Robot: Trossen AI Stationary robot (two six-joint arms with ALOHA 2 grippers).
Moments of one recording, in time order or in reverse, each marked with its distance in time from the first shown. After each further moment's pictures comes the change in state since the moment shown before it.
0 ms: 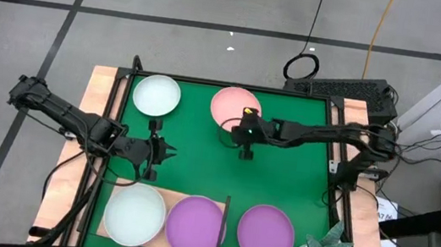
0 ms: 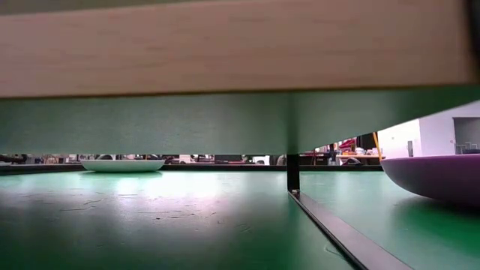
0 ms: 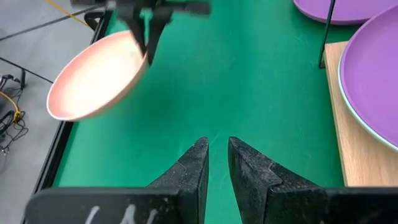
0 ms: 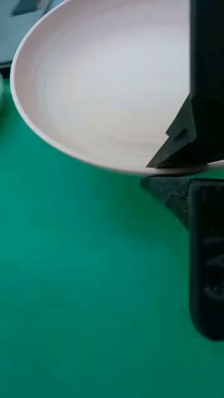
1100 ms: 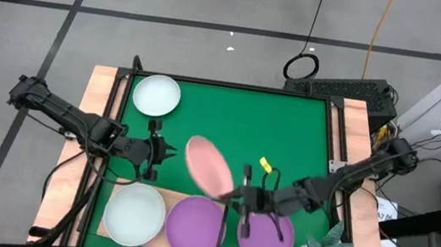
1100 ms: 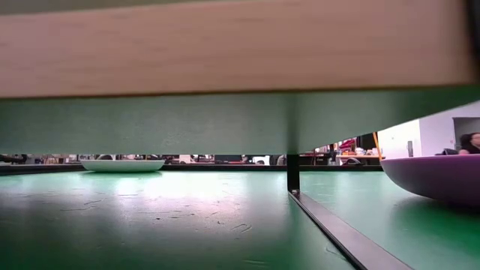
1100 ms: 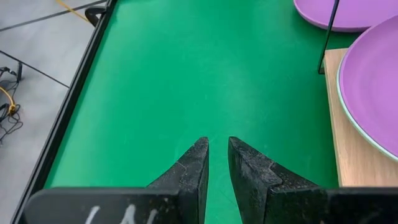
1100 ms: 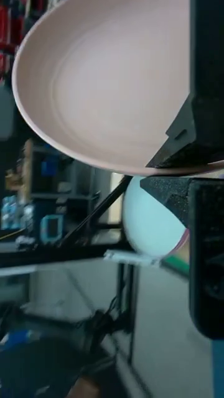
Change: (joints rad) left arm 0.001 0.000 0.000 0.004 -0.001 -0.040; right arm 0.670 -0.160 0.096 0.439 0.237 0.490
